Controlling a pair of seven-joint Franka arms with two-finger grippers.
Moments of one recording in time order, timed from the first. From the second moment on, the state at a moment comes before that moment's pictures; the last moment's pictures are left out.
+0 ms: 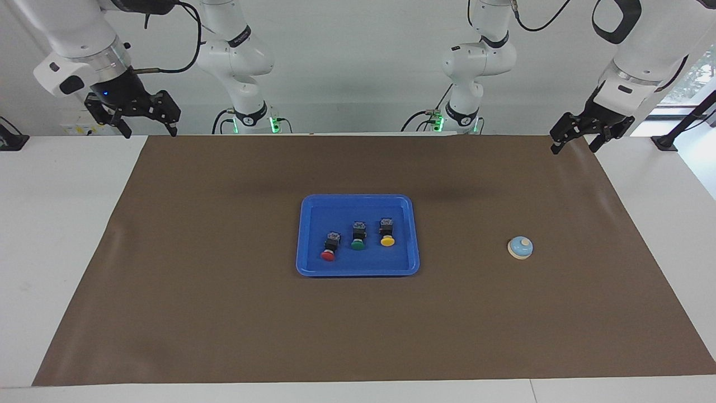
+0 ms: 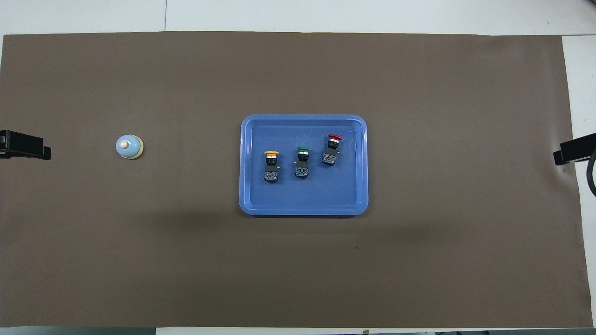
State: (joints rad) left arm 0.05 -0.06 -0.02 -1.69 -0.02 1.61 0.04; right arm -0.06 -0.03 -0.02 -1.53 -0.02 1.42 -0.12
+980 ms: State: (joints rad) left arm 0.03 -0.05 -0.04 -1.69 -0.02 1.57 0.04; right arm -0.06 -0.03 -0.02 -1.53 -0.02 1.42 -0.12
